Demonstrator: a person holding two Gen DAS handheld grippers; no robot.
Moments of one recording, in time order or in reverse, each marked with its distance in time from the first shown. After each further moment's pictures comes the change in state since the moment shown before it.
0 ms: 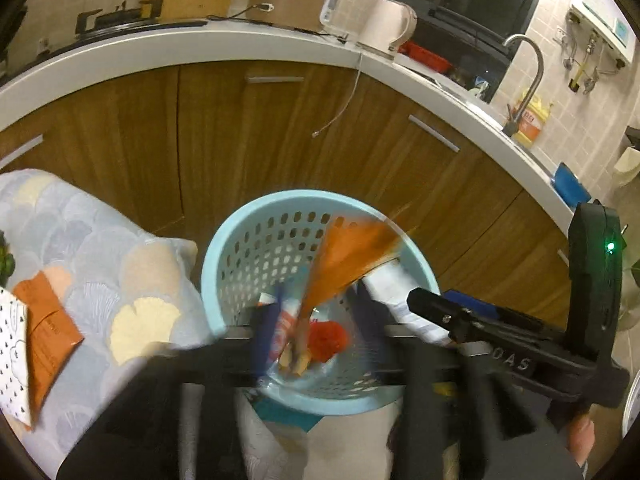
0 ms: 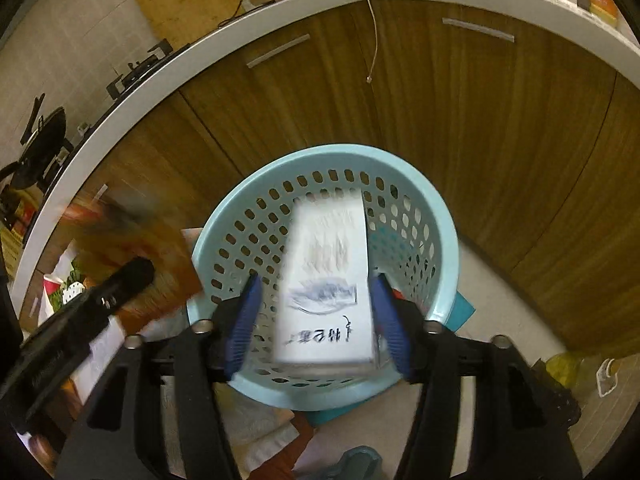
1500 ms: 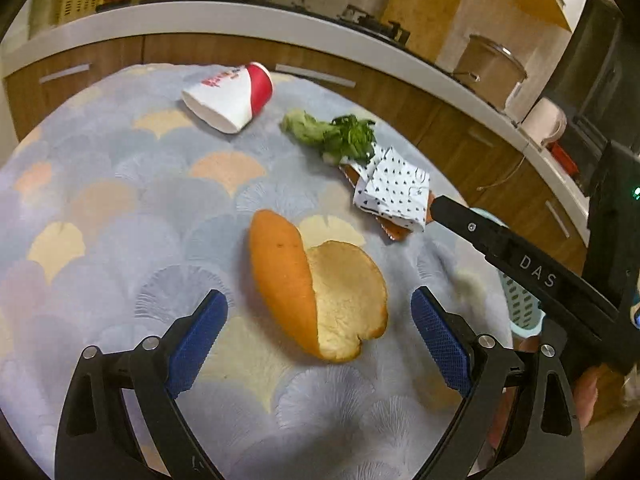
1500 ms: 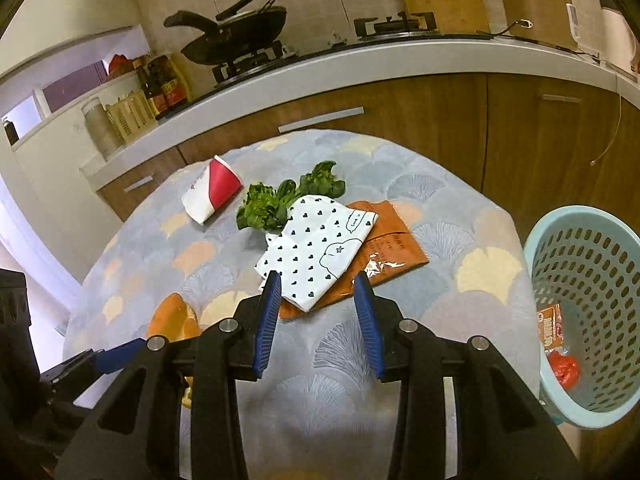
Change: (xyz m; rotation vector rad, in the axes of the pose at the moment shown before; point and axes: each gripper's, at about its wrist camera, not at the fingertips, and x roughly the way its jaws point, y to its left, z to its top) left arm -0.189 0.167 -0.145 -0.432 -0.124 0.370; right arm 0.017 0.257 -0.100 -0.507 -0.035 0.382
